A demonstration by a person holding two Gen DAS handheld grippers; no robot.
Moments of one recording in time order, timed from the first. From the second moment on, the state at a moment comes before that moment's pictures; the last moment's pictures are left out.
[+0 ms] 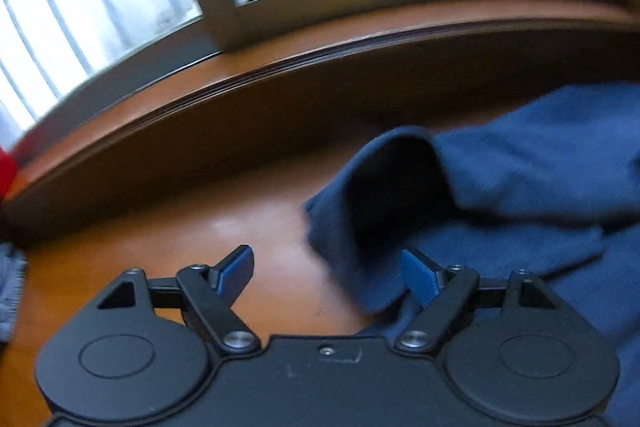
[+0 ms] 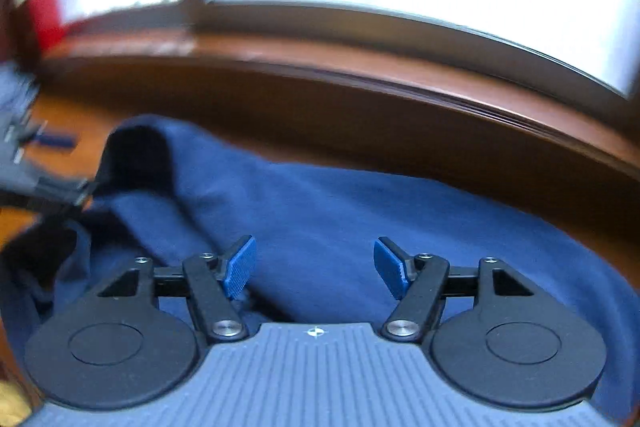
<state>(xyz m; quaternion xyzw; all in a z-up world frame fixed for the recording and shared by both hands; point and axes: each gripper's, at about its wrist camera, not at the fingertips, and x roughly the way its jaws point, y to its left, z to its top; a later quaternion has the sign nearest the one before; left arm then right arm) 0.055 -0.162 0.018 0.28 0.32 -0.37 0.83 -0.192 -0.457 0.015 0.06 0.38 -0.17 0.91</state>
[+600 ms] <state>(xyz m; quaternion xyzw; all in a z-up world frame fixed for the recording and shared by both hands) 0.074 -0.172 0.124 0.28 0.05 -0.14 0.95 -0.163 -0.452 0.078 0.09 0.21 -0.14 0.96</state>
